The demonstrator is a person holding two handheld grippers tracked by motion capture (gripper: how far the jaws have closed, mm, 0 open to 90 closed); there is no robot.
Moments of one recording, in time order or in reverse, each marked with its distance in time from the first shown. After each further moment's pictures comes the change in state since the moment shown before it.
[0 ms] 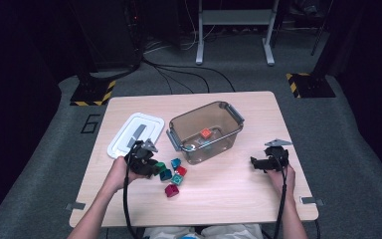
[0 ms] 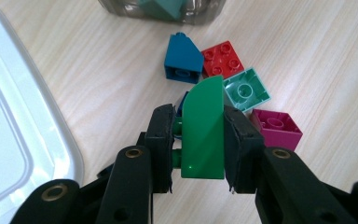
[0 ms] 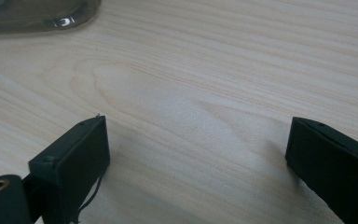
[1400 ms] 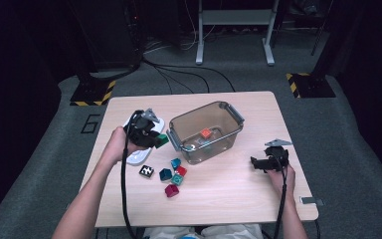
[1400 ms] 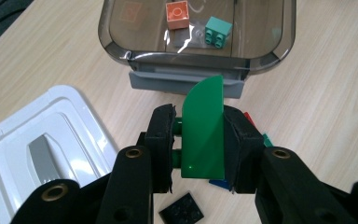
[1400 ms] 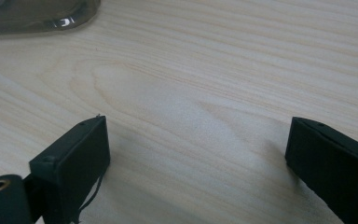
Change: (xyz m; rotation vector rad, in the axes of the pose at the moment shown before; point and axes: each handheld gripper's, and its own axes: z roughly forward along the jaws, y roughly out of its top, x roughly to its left) left arm 0.023 0.073 -0.055 -0.063 0.059 0.059; right arm 0.000 0.000 0.000 0.001 0.002 0.005
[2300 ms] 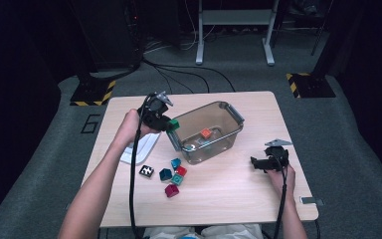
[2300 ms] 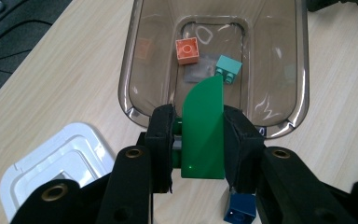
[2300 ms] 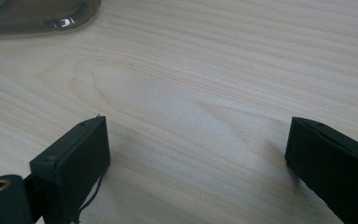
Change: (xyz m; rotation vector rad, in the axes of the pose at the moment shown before) left arm 0.015 0.055 0.011 0.015 0.003 0.028; right arm 0.000 0.000 0.000 0.000 0.003 0.002
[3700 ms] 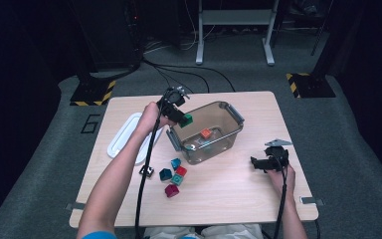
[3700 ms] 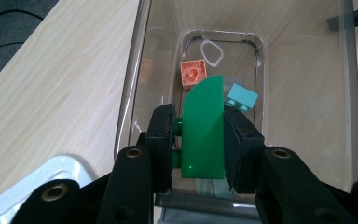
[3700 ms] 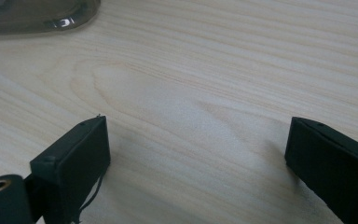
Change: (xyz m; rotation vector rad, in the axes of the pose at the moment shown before) left arm 0.017 0.039 0.058 0.041 -0.041 -0.037; right arm 0.000 0.000 0.000 -0.001 0.000 -0.001
